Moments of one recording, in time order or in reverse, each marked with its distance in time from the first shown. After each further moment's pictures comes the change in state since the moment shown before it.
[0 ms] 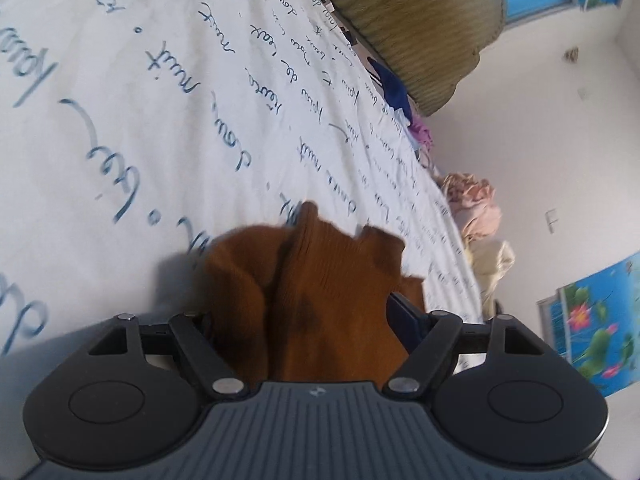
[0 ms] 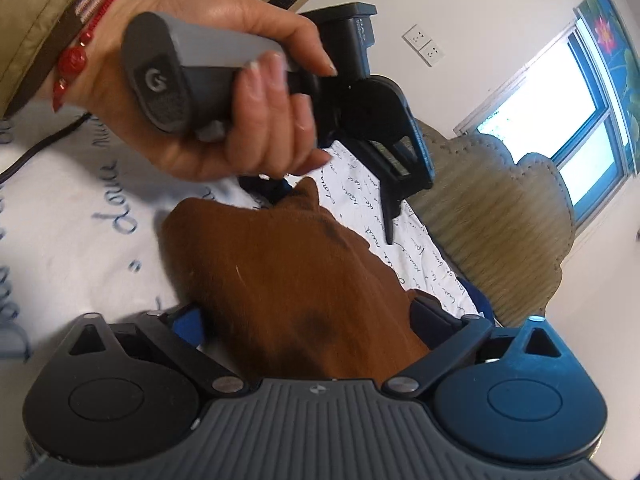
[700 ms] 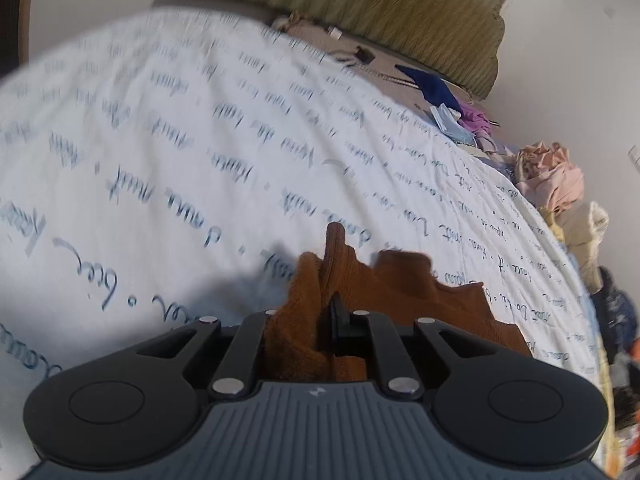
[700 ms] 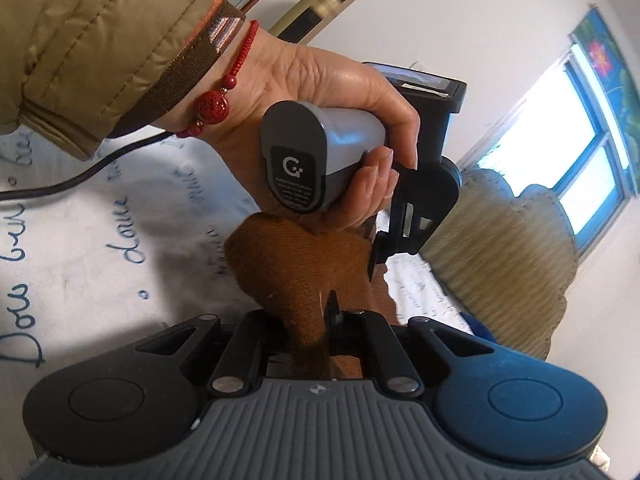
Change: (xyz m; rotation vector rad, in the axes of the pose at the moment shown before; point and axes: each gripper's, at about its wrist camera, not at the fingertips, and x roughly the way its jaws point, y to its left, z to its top) left arm 0.006 -0.106 -0.009 0.305 -0.110 0.400; right arm -0.025 -0.008 -0.014 -0.002 -0.138 0.007
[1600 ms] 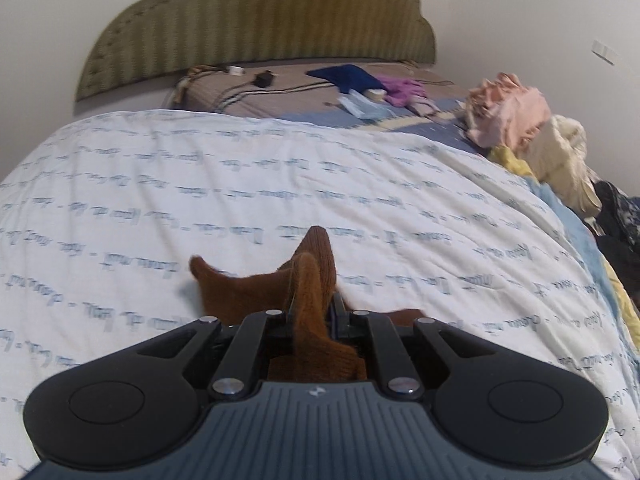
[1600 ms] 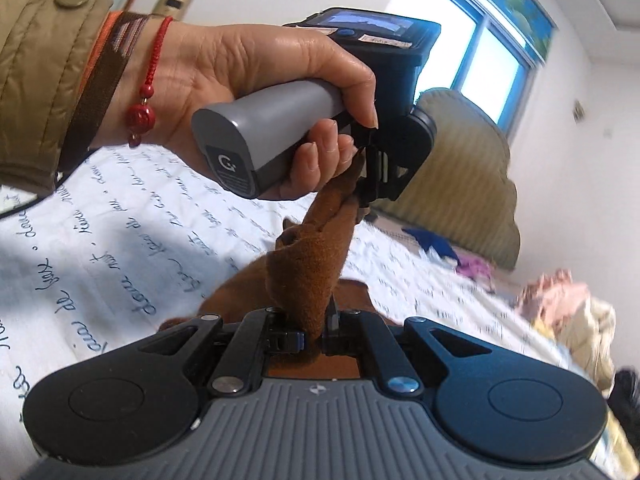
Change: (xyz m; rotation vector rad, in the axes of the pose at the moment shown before) left arm 0.013 -0.231 -0.042 0.327 -0.057 0.083; right arm -0.079 -0.129 -0.104 0.426 0.070 -0.126
